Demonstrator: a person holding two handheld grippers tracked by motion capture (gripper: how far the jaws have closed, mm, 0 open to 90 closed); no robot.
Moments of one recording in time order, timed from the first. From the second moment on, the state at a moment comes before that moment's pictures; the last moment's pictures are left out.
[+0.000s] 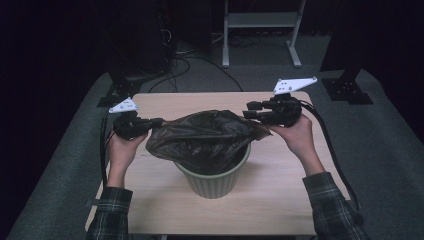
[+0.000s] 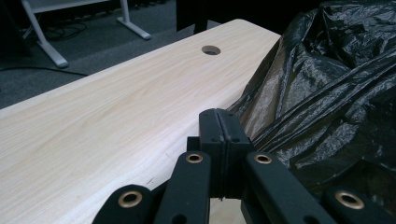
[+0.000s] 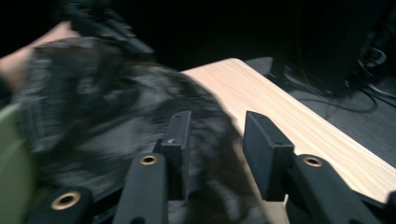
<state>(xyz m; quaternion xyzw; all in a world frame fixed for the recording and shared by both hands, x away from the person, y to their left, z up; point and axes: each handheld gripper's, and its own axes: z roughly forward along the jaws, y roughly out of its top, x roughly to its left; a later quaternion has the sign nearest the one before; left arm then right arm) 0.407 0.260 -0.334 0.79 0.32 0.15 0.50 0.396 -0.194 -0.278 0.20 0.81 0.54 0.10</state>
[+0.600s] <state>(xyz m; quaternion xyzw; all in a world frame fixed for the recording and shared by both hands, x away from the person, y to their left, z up) 0.405 0.259 -0.333 0.79 0.32 0.15 0.49 0.353 -0.166 -0.299 0.13 0.84 0.52 0.06</state>
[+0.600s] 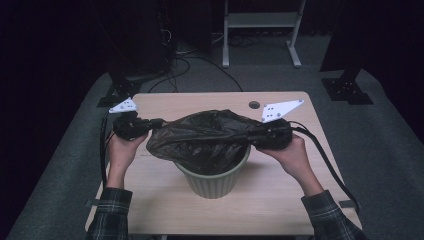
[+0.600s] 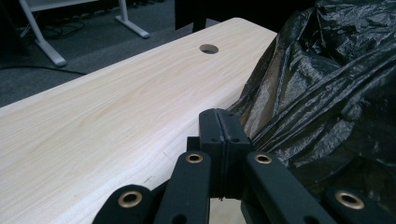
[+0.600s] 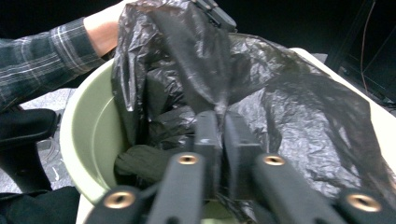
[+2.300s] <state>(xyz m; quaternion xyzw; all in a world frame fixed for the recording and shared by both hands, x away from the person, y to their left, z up) 0.398 0.238 -0.351 0.82 0.30 0.10 0.48 0.254 -0.080 -0.383 0.03 0.86 0.50 -0.05</state>
